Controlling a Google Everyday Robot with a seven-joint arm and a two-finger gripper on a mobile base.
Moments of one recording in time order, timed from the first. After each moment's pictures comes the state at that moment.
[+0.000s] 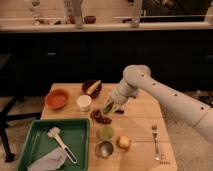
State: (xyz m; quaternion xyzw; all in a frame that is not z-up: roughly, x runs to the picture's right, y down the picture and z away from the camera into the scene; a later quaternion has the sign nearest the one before) arm 0.022 0.091 0.764 -0.20 -0.37 -0.34 0.84
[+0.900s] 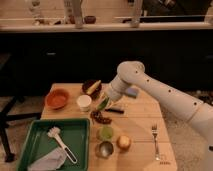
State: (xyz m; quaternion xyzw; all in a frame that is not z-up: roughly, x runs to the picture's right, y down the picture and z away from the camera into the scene) arm -0.001 0.076 0.765 -0.19 -0.36 -0.35 0.84
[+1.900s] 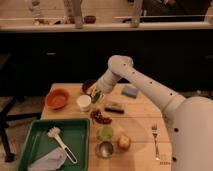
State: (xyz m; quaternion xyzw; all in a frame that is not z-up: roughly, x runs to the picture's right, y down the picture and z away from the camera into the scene) arm -0.049 0.038 0.819 -0.19 -0.39 -0.37 0.82
